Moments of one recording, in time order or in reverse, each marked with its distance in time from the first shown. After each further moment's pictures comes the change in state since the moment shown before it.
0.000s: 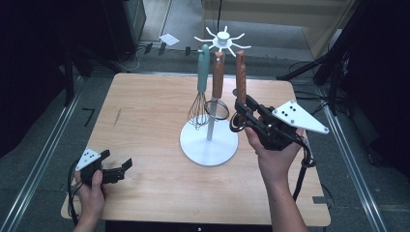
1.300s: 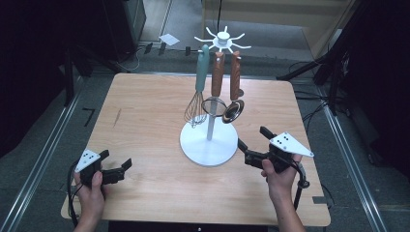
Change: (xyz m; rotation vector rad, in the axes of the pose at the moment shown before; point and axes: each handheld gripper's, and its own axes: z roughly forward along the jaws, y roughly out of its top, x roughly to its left) left arm -0.001 -0.001 -0.002 -0.018 0.014 0.001; right arm -0.037 -0.120 -0.012 0.179 -0.074 0.054
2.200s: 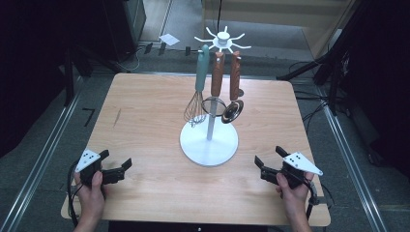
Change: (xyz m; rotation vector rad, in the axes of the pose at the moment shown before) left arm 0.000 0.000 0.000 0.000 0.004 0.003; right arm -0.045 -0.073 -0.022 0.094 -0.094 0.025
